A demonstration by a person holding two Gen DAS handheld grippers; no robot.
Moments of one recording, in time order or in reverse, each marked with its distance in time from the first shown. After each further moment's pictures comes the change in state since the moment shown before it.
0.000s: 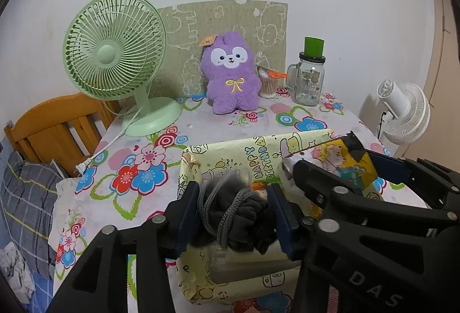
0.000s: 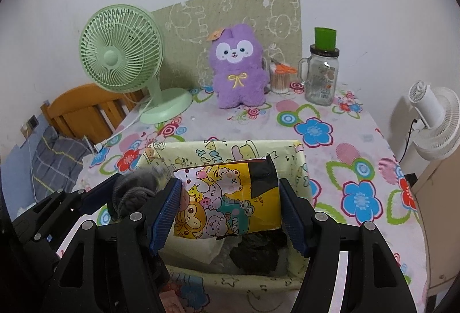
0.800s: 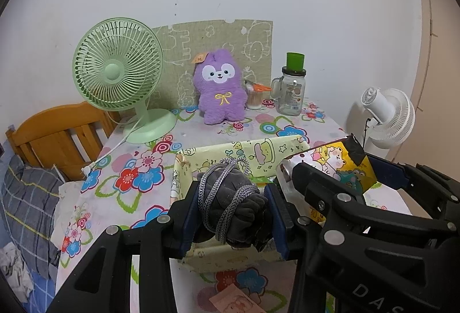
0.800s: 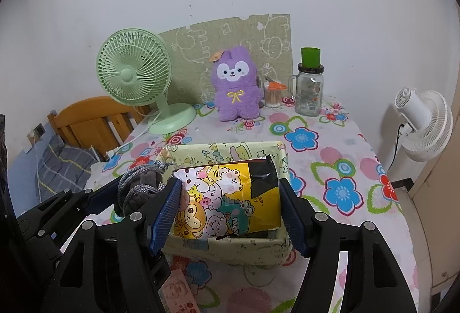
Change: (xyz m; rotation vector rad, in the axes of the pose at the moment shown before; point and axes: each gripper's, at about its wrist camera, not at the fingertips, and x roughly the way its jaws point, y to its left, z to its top) left arm -0.055 -0.019 -0.010 0.007 -0.059 -0.025; right arm -0.065 -0.003 -0.019 0.008 -0.092 0.000
